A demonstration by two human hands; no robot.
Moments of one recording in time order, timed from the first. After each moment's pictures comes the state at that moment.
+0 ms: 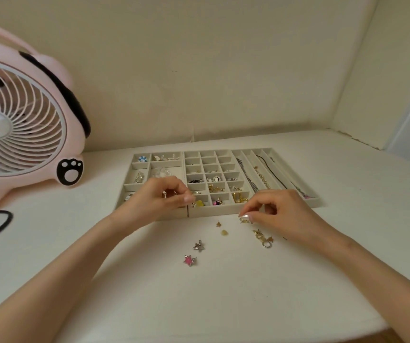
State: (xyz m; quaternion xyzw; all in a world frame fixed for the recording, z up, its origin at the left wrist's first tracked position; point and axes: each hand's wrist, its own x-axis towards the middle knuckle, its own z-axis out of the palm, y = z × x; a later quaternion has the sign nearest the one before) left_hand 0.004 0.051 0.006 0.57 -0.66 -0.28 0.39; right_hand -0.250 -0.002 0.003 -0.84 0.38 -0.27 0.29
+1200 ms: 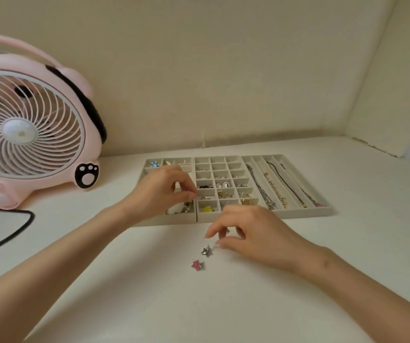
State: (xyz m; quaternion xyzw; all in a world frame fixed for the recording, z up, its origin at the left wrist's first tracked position) left_hand 0.017 0.045 0.027 0.60 -0.75 -0.03 0.27; right_hand -0.208 0.030 0.012 -0.93 0.26 -0.17 0.19
